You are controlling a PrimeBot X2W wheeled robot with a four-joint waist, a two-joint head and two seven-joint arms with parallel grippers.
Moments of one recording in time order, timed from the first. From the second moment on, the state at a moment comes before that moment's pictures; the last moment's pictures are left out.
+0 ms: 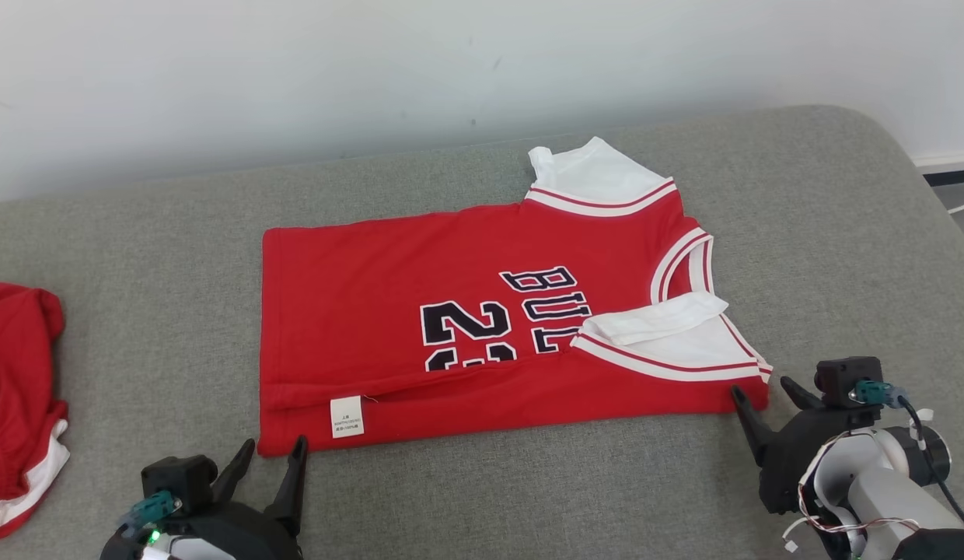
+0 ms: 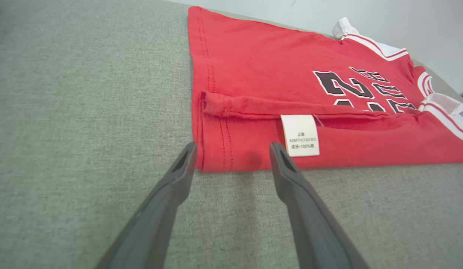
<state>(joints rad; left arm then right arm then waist) -0.21 0.14 -0.26 0.51 -0.37 -0.08 -0.07 -0.42 -0.32 0.45 0.74 0.60 0.03 -0.04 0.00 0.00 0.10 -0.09</state>
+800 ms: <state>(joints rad) -0.30 0.13 -0.28 0.66 -0.34 -0.07 -0.08 -0.45 -0.25 0.46 0.81 0.61 -0.01 -0.01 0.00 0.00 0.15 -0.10</state>
